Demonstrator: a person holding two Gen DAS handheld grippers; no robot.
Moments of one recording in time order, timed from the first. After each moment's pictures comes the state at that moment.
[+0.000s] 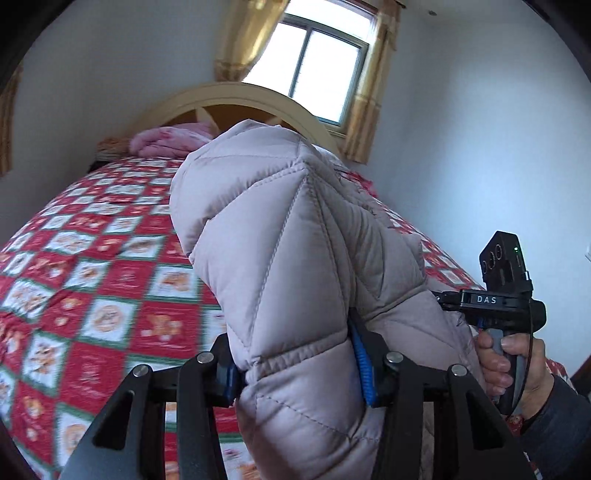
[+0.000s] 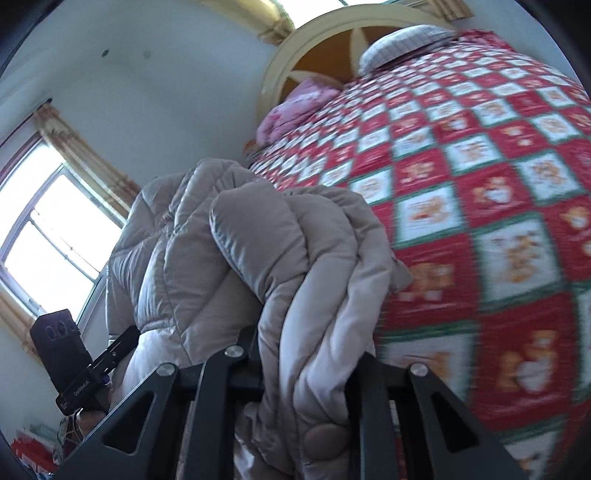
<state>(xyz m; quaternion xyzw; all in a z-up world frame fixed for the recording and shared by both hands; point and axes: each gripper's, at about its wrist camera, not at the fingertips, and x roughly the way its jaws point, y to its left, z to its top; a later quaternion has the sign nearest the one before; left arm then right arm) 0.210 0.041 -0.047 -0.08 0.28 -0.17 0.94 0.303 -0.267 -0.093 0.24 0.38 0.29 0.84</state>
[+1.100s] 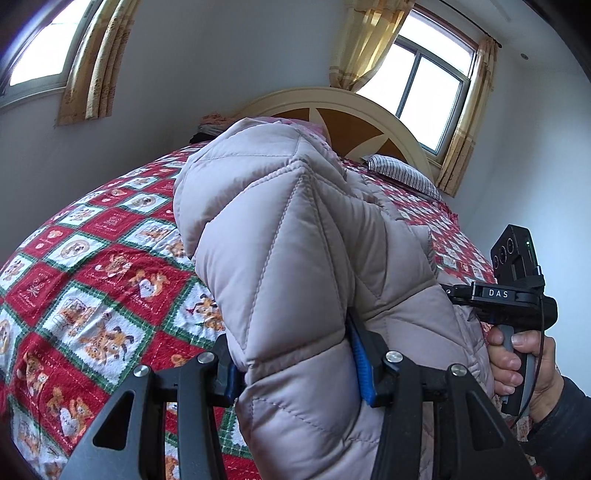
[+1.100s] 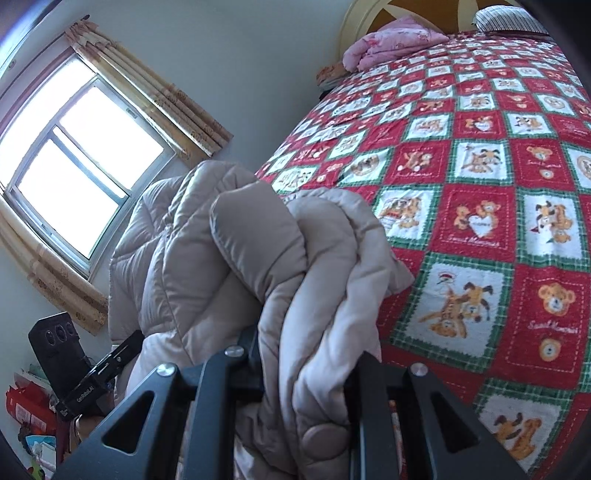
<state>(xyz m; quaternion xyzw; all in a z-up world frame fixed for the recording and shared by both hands) 0.166 0.224 -0.087 -0.16 0.29 -0.02 0.94 0.355 -0.005 -0.119 0.15 0.44 0.41 0.78</state>
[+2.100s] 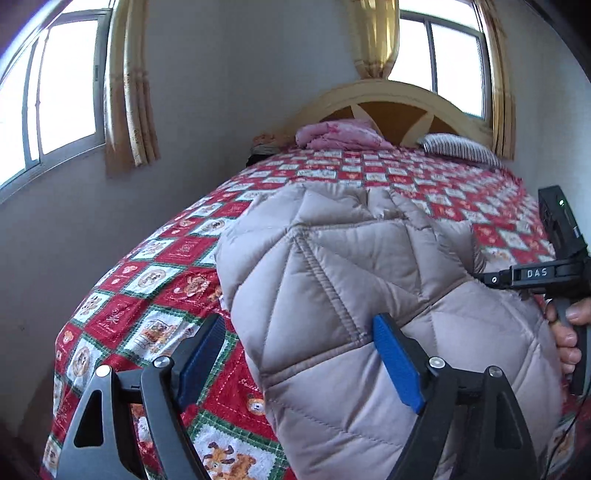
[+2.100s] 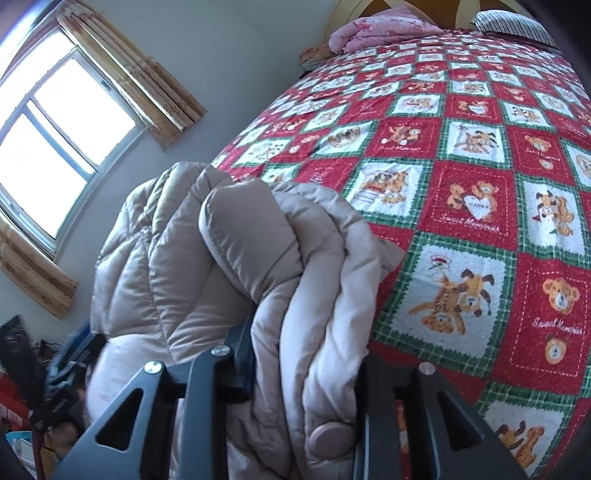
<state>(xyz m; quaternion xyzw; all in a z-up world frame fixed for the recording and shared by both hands) 0.159 0.202 -0.090 -0.02 0.30 0.13 0.94 0.368 0.019 -0.151 0.09 0.47 0.37 0.79</state>
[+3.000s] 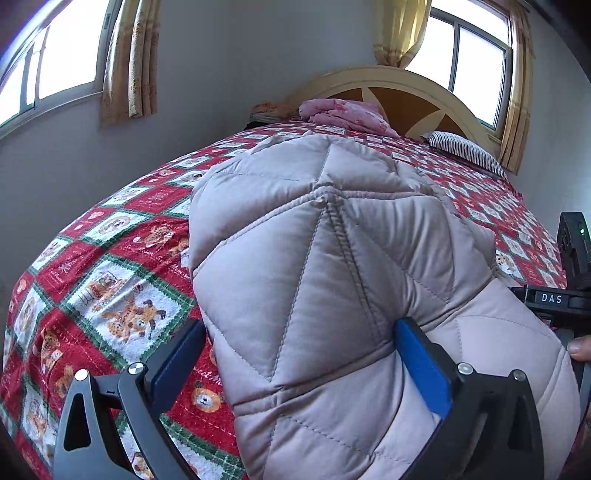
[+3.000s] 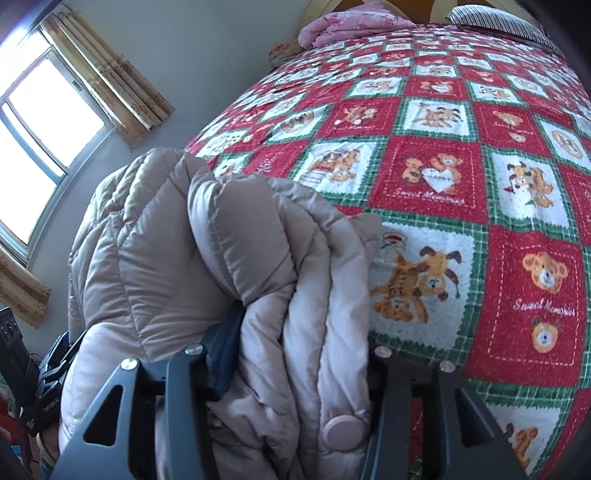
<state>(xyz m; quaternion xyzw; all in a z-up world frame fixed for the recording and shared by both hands) 0.187 0.209 -0.134 -0.10 0.33 0.11 0.93 0.372 0.005 -0.177 0.08 0.49 0.32 0.81</state>
